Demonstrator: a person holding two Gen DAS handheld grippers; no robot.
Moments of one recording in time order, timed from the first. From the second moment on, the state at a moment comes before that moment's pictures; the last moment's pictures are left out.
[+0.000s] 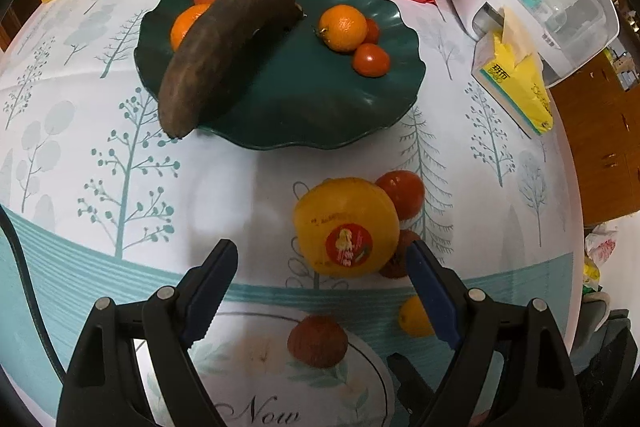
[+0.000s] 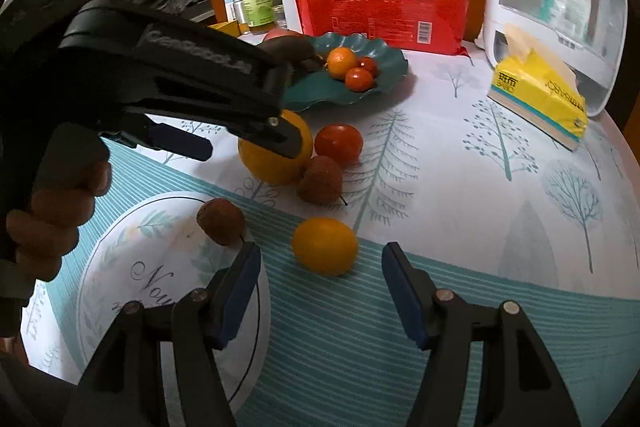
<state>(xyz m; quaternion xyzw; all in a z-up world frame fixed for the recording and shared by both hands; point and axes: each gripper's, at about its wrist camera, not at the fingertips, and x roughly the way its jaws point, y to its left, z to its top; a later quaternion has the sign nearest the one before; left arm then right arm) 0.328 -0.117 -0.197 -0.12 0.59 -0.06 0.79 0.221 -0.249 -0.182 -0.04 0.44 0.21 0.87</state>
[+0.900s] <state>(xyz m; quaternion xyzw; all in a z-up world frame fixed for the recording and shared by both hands) 0.332 -0.124 -0.201 -0.13 0.58 -0.07 0.80 0.226 -0.247 -0.184 -0.05 0.45 0.21 0.87</state>
